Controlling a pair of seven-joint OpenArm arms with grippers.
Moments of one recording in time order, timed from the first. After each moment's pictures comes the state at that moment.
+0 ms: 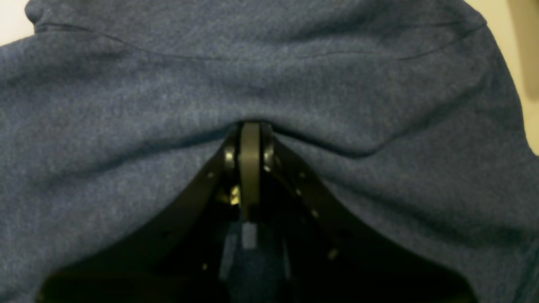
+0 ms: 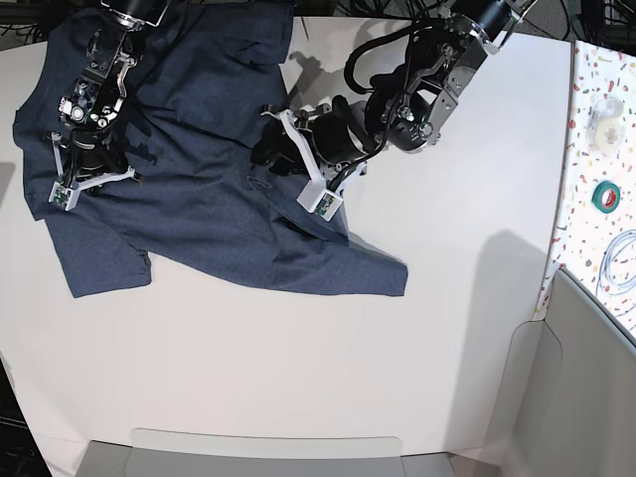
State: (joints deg) left arm -1.9 -13.1 34.3 105.6 -44.1 3.3 50.6; right arm -5.9 0.5 29.6 90.9 2.2 3.4 -36.7
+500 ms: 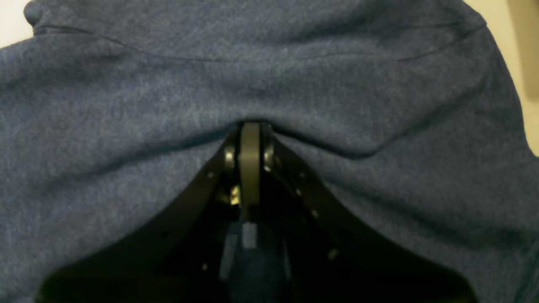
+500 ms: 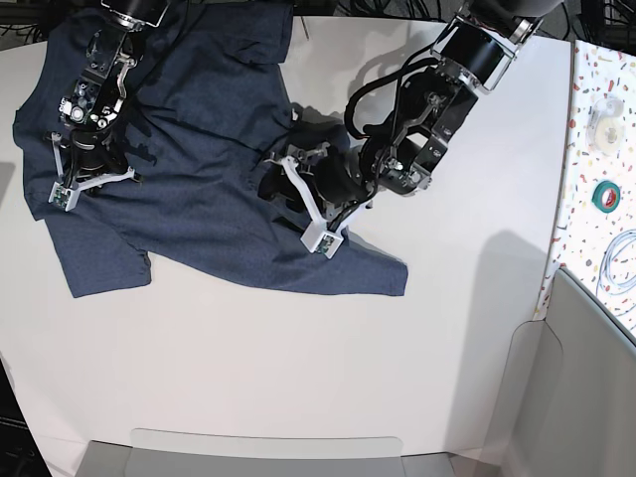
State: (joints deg) left arm -9.9 -11.0 34.2 93.1 -43.8 3.3 49.9; right arm -5.7 0.4 29.6 90.8 2.2 3.4 -36.6
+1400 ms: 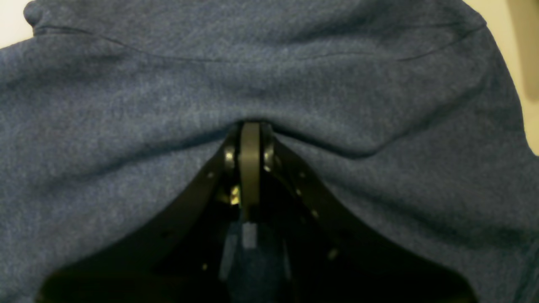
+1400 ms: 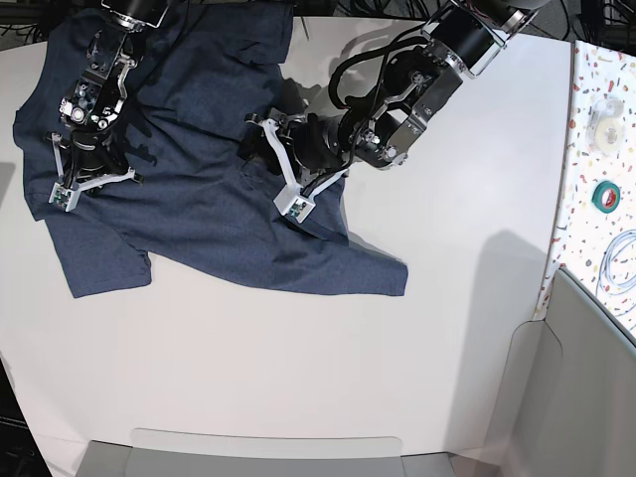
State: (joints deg) left arm -7.9 -10.0 40.1 93.0 -44.2 3.3 49.8; right arm -5.6 0.3 29.6 90.8 1.9 3.4 -36.6
